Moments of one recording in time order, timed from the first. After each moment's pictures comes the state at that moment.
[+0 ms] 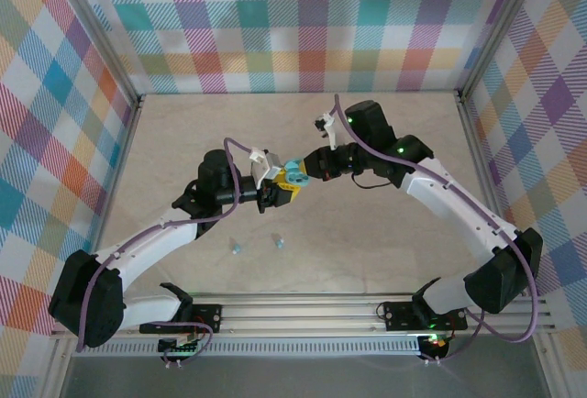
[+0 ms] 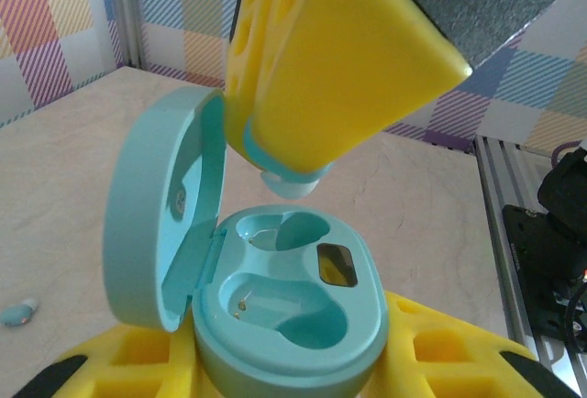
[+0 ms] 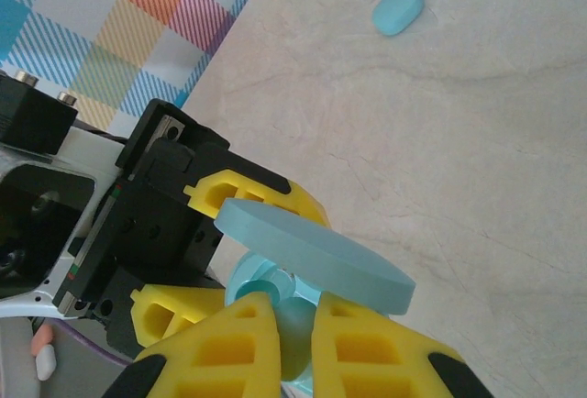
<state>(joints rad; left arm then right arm) -0.53 1.22 0.73 0.24 0.72 0.07 0.62 1.41 1.40 -0.71 -0.55 0.33</state>
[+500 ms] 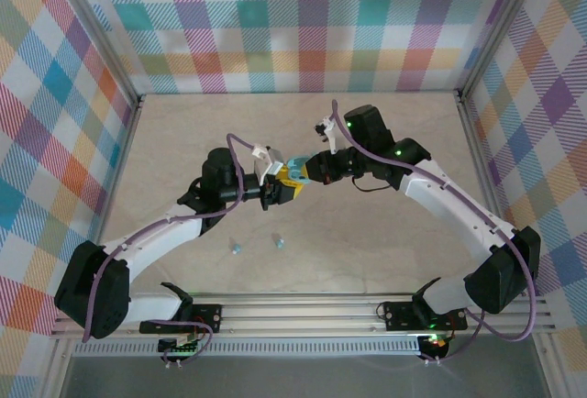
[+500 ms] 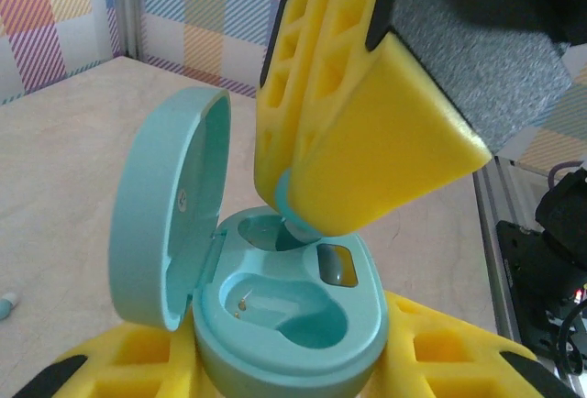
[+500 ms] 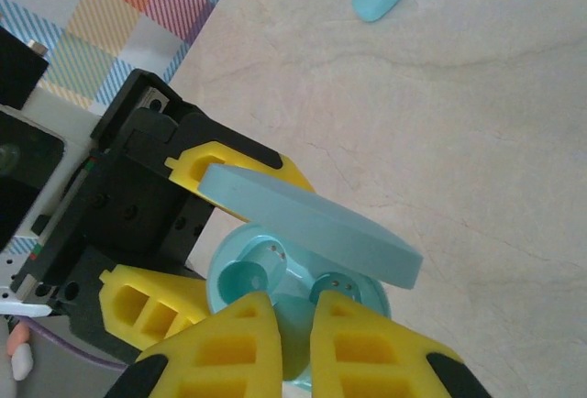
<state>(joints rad) -0.53 1.27 0.74 0.29 0.72 0.00 0.62 1.41 1.35 -0.69 -0.52 0.30</state>
